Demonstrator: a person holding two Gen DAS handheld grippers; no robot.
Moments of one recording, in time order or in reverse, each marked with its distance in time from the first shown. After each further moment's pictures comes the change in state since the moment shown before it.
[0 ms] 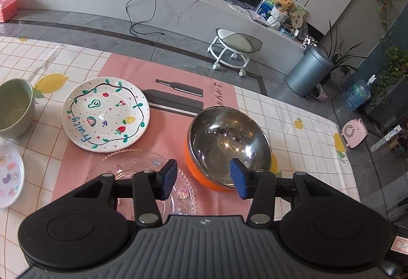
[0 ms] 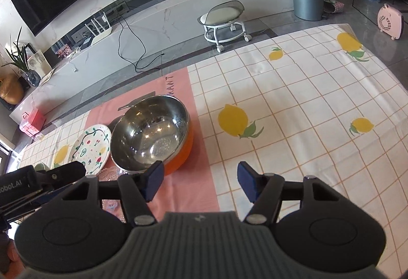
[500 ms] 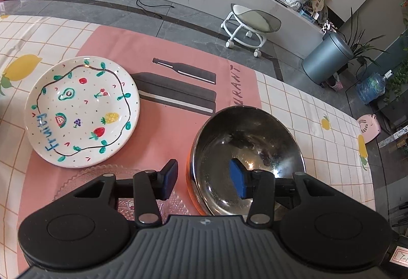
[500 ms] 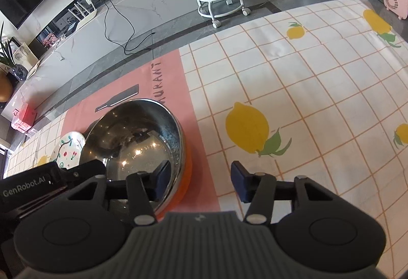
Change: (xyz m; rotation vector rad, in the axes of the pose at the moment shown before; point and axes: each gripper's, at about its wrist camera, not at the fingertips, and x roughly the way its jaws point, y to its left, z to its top) left arm 0.079 0.006 0.020 -0.060 0.122 0.033; right arm 0.089 0.003 0.032 0.065 0.120 0.002
